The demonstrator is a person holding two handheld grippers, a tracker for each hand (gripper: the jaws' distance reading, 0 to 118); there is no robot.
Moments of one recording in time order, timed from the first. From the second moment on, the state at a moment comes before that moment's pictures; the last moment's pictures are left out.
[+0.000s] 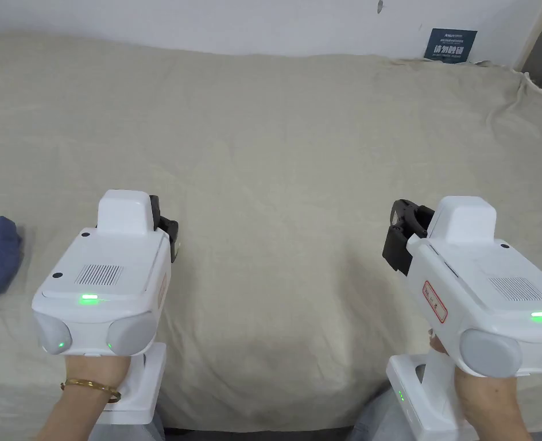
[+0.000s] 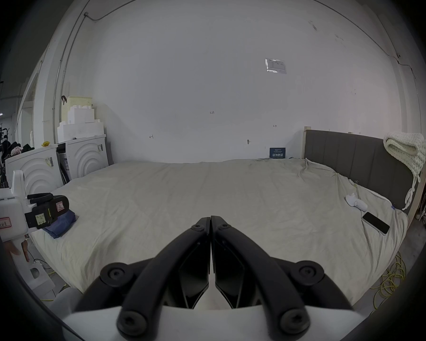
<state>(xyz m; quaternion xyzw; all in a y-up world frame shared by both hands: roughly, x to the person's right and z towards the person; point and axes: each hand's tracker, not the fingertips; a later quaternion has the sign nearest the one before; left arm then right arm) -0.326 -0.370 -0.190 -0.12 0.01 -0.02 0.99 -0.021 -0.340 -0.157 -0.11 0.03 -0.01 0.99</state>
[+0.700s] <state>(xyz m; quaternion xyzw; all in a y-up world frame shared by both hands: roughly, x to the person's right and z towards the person) -0.329 -0.366 -0.186 -0.13 0.00 0.01 0.99 -0.012 -0.327 -0.161 -0.16 0.02 -0.05 0.99</state>
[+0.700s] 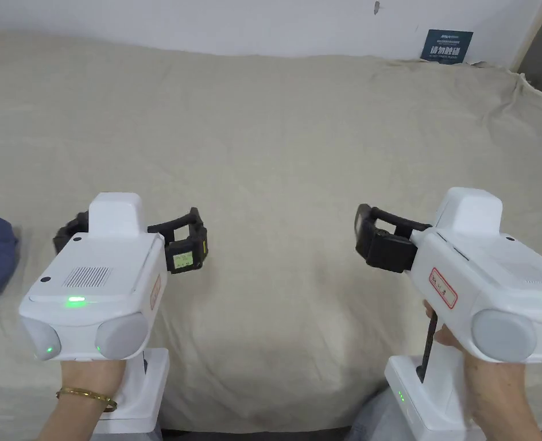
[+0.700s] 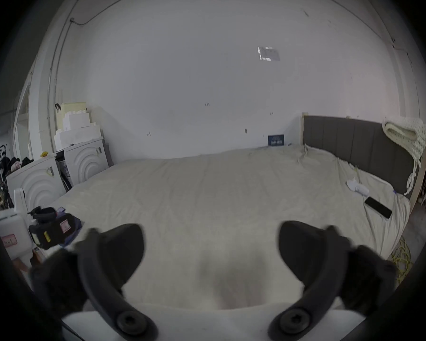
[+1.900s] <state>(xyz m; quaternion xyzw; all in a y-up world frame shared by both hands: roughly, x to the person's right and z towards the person) -0.359 -0.459 -0.137 -0.23 0.08 0.01 0.97 -0.016 -0.381 -0.141 -0.26 -0.04 -0.07 0.96</state>
